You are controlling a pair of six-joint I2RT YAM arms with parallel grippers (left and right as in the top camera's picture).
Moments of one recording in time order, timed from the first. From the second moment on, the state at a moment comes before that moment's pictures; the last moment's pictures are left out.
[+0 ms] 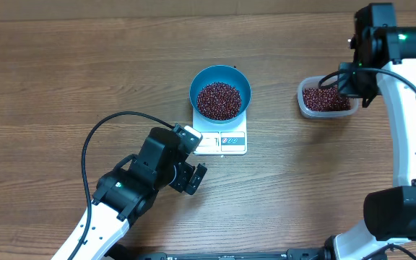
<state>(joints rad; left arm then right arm) -0.55 1.05 0.79 -0.66 0.03 0.01 0.00 1.78 1.88 -1.46 0.26 0.11</state>
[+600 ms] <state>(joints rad) -0.55 1.05 0.79 -0.66 0.03 0.01 0.13 1.78 1.88 -1.47 0.45 0.16</state>
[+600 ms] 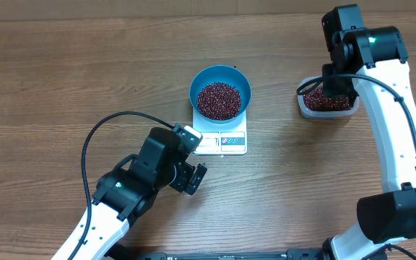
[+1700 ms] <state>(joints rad) -0.55 1.05 0.79 -0.66 0.03 0.01 -0.25 1.56 1.58 -1.50 -0.39 -0.07</state>
